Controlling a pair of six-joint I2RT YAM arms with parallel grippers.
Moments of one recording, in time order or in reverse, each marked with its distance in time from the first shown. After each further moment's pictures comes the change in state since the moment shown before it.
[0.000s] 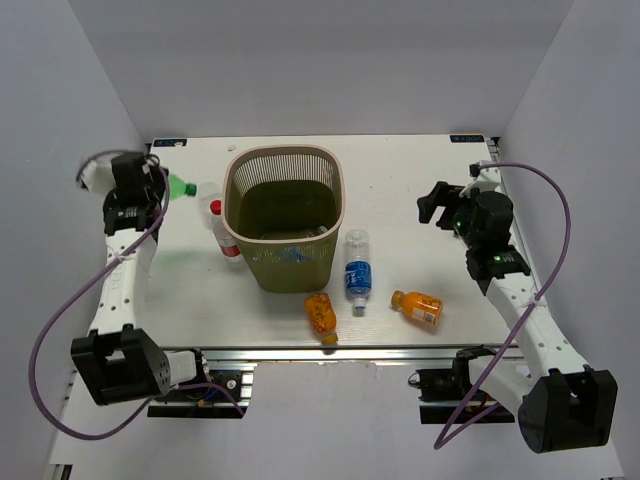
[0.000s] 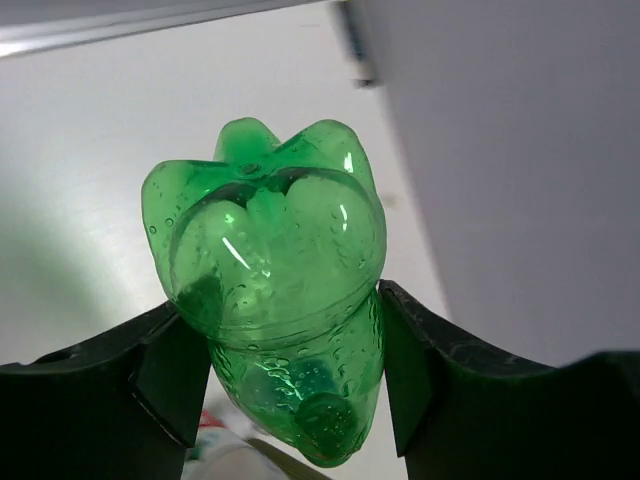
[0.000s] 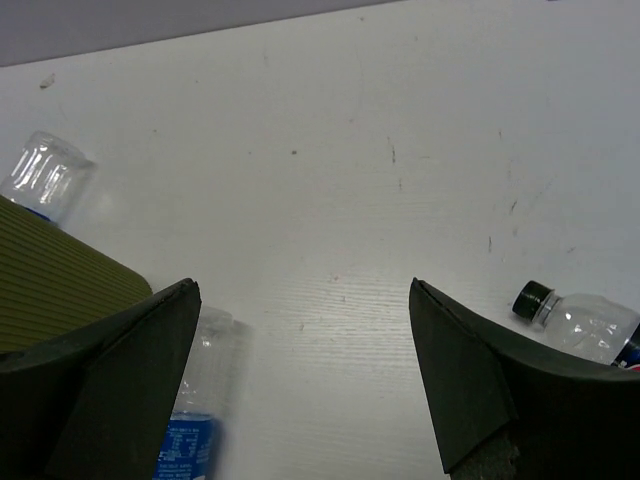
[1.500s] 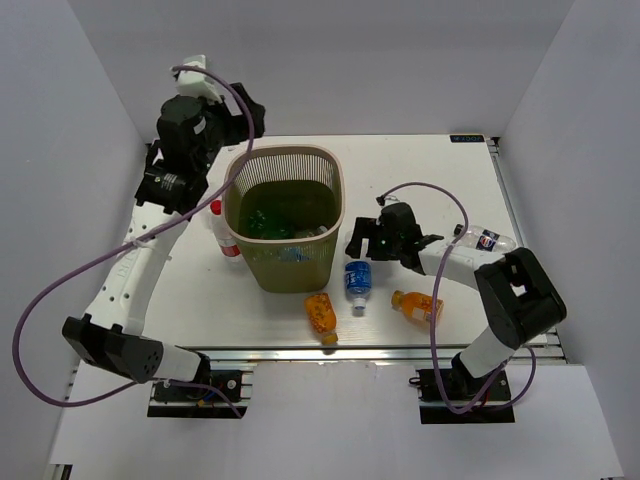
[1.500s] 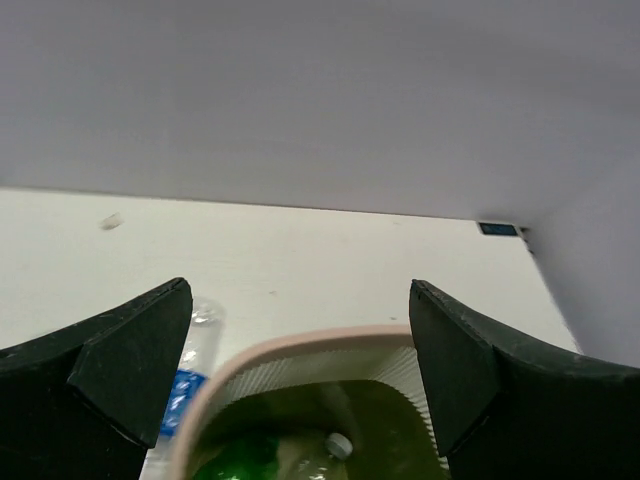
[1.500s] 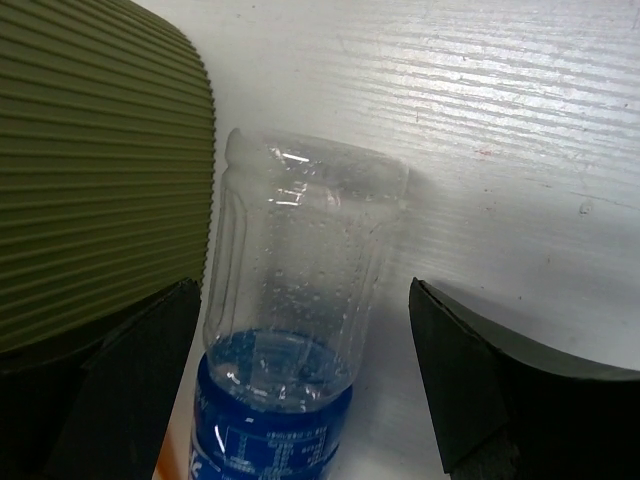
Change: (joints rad) left arm -0.500 0.100 0.531 0.112 0.311 0.782; right arm 0.377 0.580 0.037 0.052 -0.052 0.239
